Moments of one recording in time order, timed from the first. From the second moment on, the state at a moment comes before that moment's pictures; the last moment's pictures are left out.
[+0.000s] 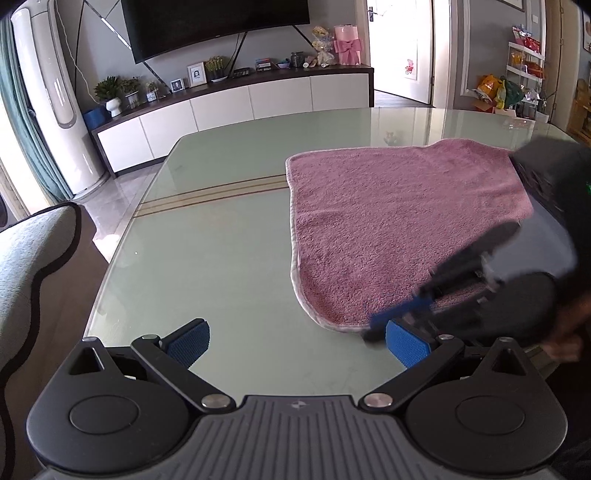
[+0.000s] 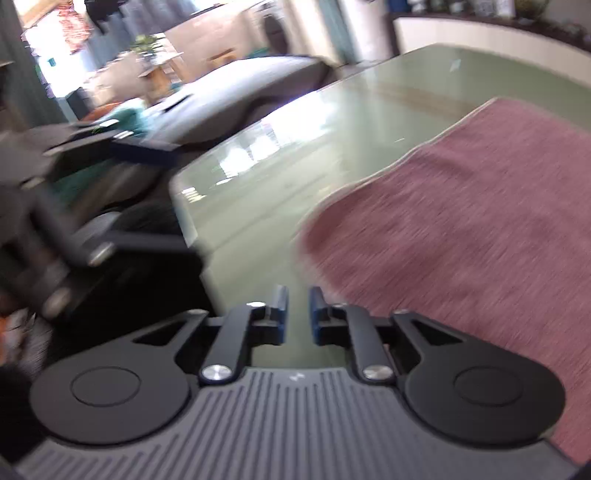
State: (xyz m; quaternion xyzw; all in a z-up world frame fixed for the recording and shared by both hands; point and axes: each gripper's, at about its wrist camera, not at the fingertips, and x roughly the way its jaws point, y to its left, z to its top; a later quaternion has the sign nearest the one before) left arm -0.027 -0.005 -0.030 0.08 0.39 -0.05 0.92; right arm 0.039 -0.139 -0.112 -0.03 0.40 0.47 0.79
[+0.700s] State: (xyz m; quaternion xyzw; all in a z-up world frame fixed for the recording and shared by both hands) left arm 0.067 -0.100 -0.085 0.07 0.41 -0.12 0.90; right arm 0.047 -0.585 -0.069 0.13 0.36 -0.08 0.92
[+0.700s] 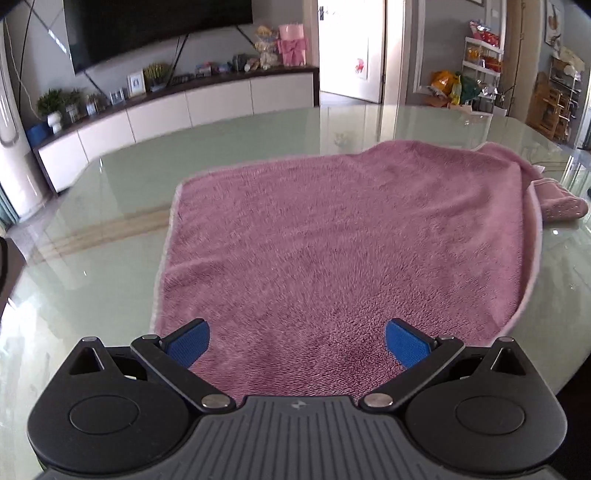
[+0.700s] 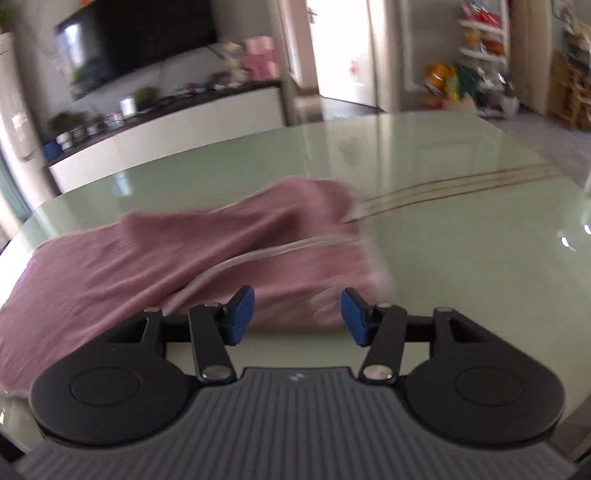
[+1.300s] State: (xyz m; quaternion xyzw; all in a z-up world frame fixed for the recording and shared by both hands) left arm 0.075 -0.094 -0.103 0.06 0.46 -0.10 0.88; right arm 0.142 -0.627 -0.111 0.20 0.48 -0.03 0.86
